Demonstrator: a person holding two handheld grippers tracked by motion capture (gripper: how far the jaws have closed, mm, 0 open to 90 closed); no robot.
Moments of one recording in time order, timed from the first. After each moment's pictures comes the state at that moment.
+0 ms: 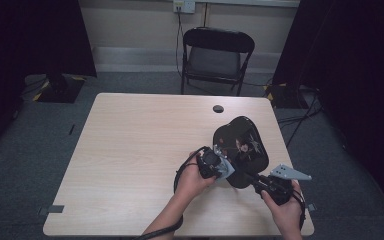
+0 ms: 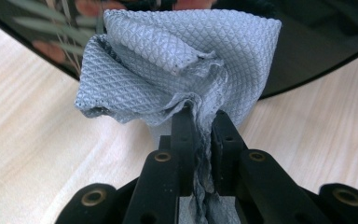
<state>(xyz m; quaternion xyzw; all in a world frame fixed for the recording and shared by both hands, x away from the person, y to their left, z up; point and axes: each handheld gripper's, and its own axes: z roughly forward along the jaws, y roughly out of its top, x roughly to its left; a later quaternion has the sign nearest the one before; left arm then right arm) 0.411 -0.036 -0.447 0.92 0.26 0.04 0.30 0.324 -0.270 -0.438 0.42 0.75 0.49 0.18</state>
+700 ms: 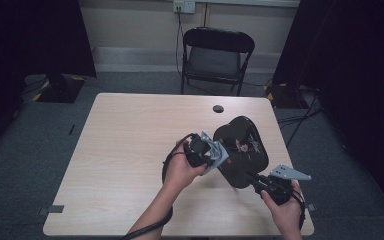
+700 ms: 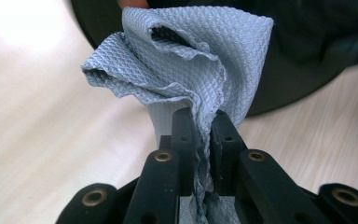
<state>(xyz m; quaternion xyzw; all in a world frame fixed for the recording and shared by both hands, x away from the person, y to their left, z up) 0.415 0.004 -0.383 0.88 0.29 0.07 0.37 0.324 -0.269 -0.438 0.42 0.75 0.49 0.18</state>
